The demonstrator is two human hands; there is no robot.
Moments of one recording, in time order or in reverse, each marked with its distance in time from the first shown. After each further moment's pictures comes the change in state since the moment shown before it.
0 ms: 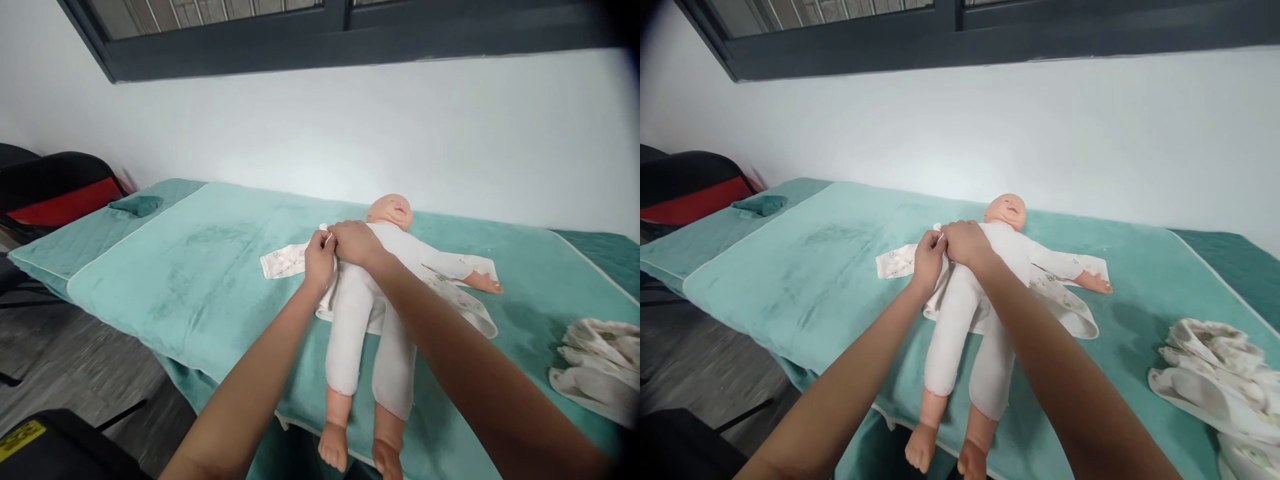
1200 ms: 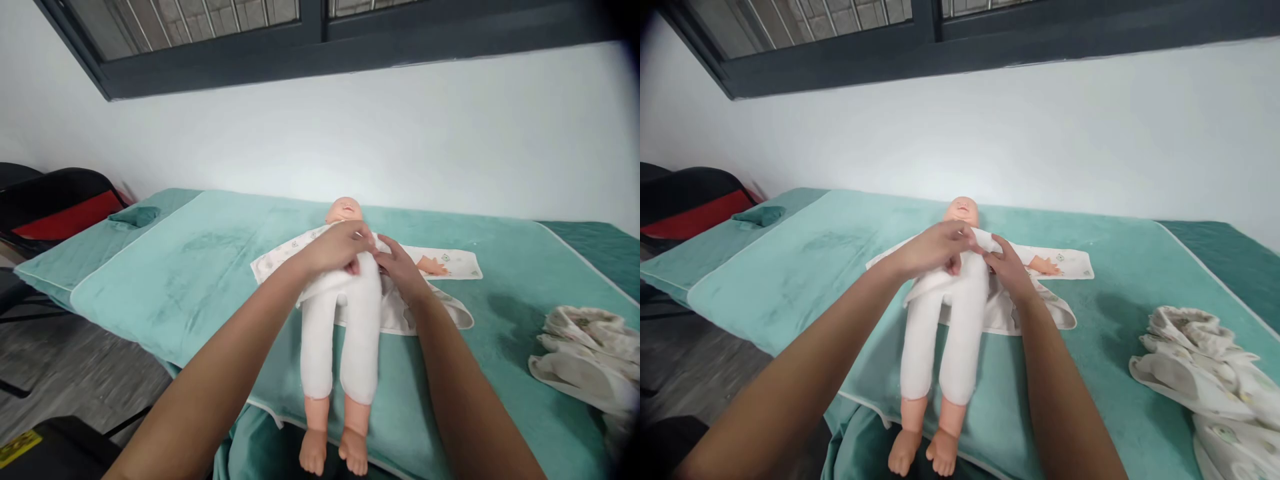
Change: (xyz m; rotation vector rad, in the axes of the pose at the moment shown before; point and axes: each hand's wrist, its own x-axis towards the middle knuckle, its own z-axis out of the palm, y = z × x) left_hand -0.004 0.137 0.008 0.241 -0.833 -0.202; right_hand -0.111 0.065 0.045 1.418 0.321 0.574
